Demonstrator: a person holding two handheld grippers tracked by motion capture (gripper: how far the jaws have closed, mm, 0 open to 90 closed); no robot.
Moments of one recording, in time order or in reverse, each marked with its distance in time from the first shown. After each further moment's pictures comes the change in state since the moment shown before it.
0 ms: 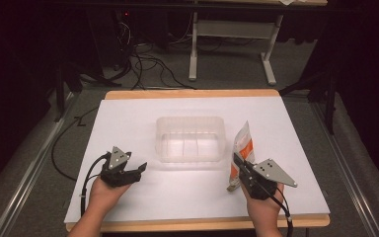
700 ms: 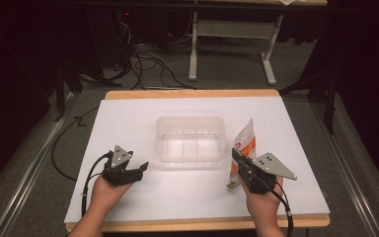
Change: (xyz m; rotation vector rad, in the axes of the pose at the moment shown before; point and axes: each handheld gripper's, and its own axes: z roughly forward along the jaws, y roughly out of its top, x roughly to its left) left arm -0.001 0.003 0.004 0.001 -0.002 -0.009; right arm -0.001 0.013 0.006 0.001 0.020 0.014
